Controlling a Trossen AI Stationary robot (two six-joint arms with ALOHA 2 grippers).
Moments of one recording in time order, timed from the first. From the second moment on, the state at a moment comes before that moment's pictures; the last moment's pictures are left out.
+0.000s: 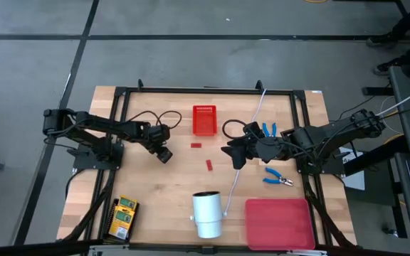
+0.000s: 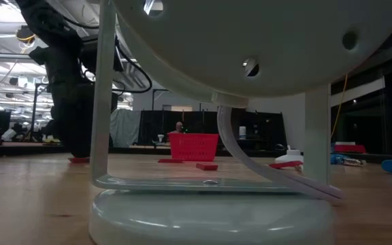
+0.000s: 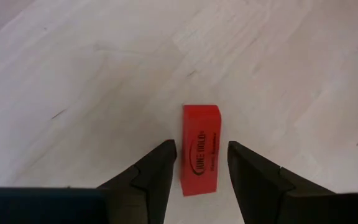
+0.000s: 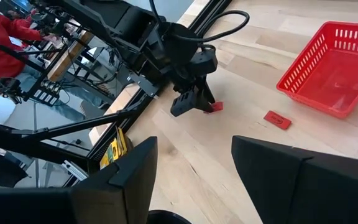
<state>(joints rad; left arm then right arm) 0.20 1.34 0.51 -0.39 0.12 -0.71 0.35 1.35 1.28 -0.51 0.51 1.06</state>
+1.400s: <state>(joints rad) 0.28 1.17 0.51 0.16 0.16 -0.99 0.35 1.35 1.28 -0.51 0.56 1.01</state>
